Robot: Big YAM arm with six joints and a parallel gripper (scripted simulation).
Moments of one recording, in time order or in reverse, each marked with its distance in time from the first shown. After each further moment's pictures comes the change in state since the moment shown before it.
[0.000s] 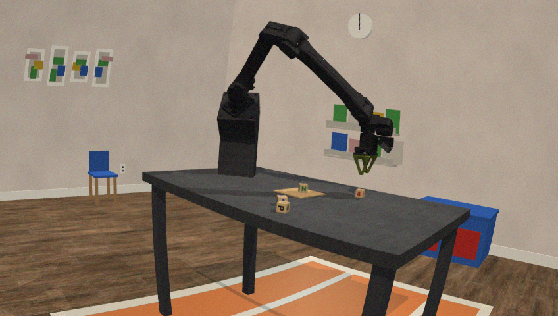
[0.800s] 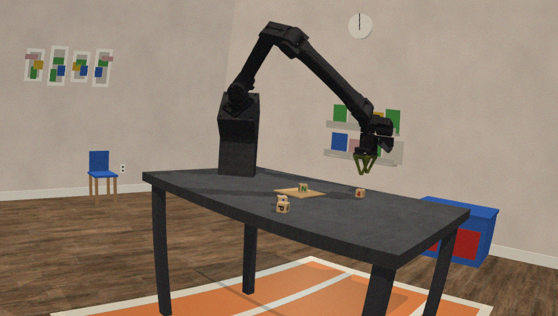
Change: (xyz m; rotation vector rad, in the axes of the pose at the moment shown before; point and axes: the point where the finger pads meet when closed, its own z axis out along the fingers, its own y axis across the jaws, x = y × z) arm -0.001 0.000 0.000 0.000 -0.002 0.003
